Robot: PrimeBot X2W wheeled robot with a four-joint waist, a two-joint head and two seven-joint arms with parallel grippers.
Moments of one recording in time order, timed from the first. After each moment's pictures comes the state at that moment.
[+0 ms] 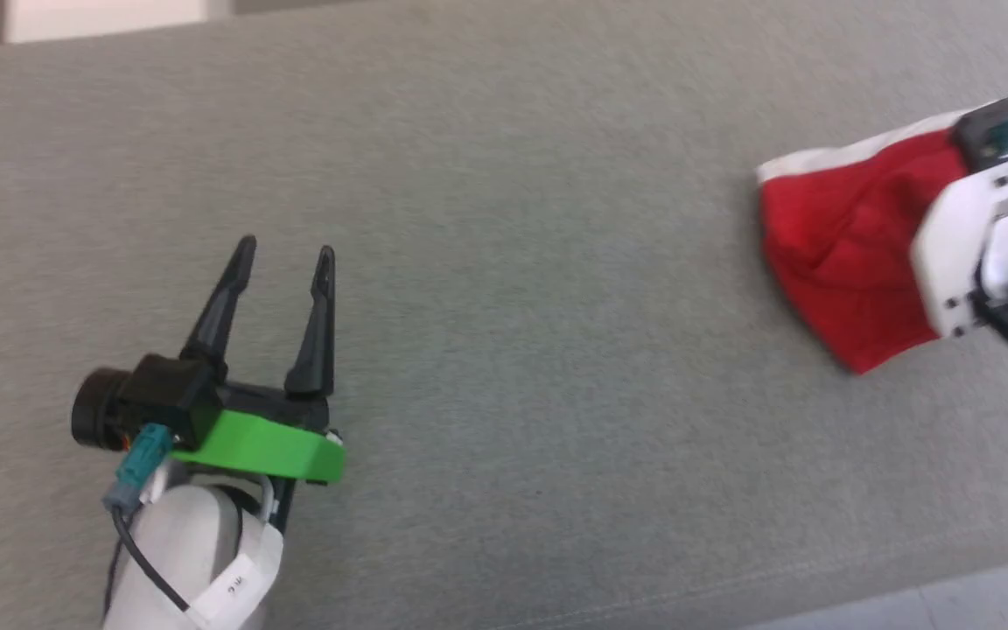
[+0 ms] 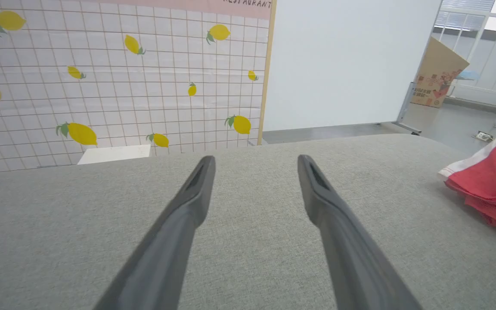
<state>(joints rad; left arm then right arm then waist) -0.23 0.15 -0.10 0.02 -0.17 -0.12 -0.26 -0.71 -0.42 0.19 0.50 0.12 0.13 0.66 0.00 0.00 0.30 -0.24</state>
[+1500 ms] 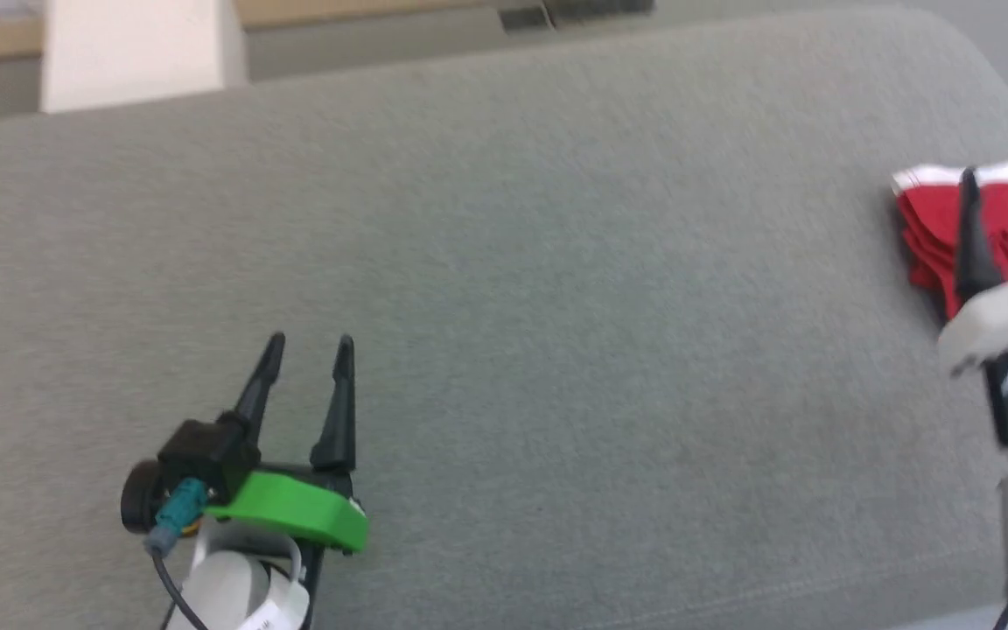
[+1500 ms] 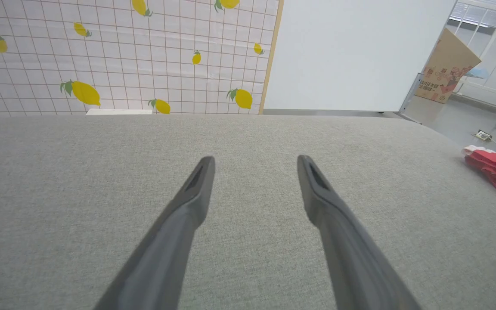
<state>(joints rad) -0.13 0.08 -0.09 0.13 -0.21 -0.12 -0.26 -0.50 -0.19 -0.25 0.45 -0.04 0.13 -0.14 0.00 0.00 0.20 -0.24</state>
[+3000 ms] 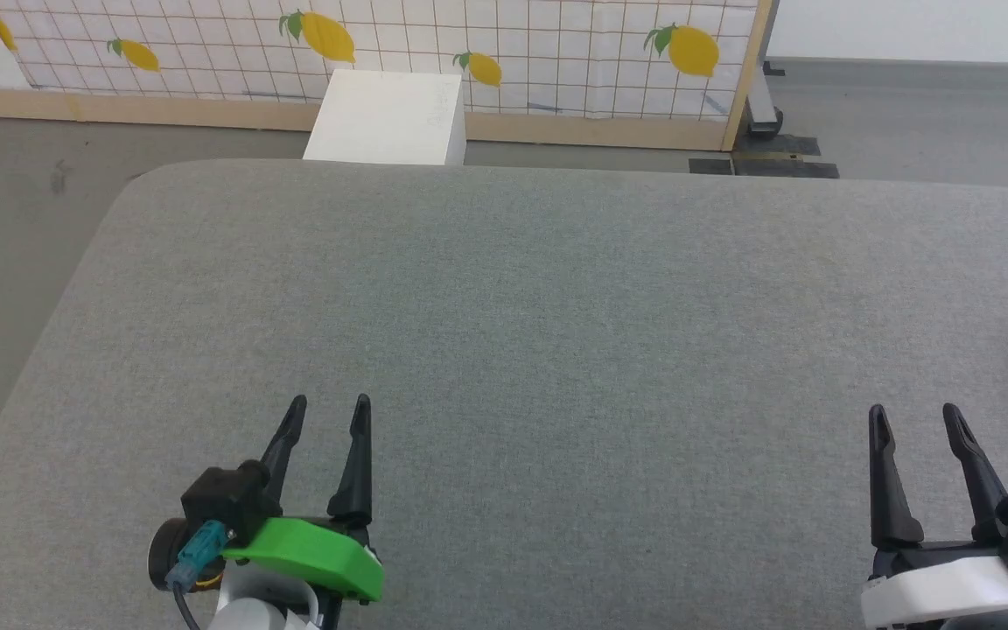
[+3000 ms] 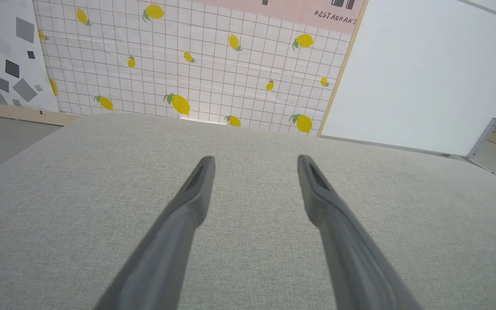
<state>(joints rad) -0.06 0.05 -0.10 0.19 -0.25 -0.12 -0.26 0.10 -0.05 -0.14 0.02 0.09 0.13 -0.26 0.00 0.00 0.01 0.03</state>
